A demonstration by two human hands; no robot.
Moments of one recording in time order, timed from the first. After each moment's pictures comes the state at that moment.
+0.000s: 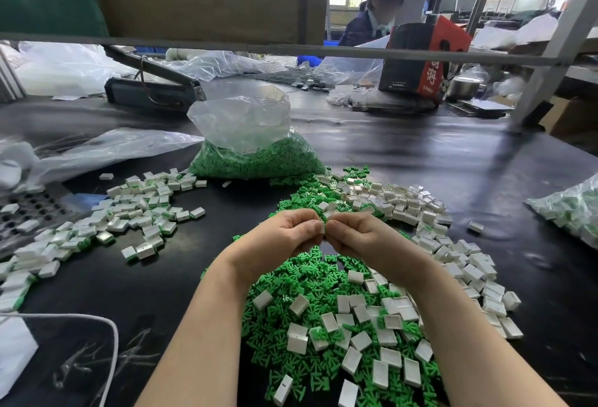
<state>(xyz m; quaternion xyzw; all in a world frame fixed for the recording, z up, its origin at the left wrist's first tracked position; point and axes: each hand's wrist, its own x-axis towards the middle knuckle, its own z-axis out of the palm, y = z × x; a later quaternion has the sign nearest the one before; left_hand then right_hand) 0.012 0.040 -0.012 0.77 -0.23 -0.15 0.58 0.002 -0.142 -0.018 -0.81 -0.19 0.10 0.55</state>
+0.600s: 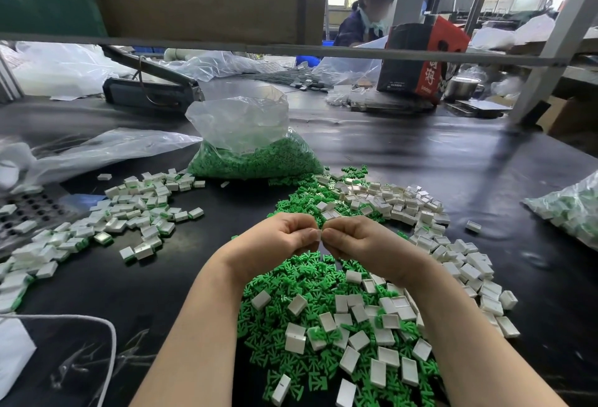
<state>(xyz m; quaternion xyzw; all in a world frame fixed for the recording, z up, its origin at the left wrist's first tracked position) 0.015 0.044 -0.013 0.81 -0.23 -0.15 0.52 -0.001 -0.142 -0.013 -0.85 -0.22 0.09 0.48</state>
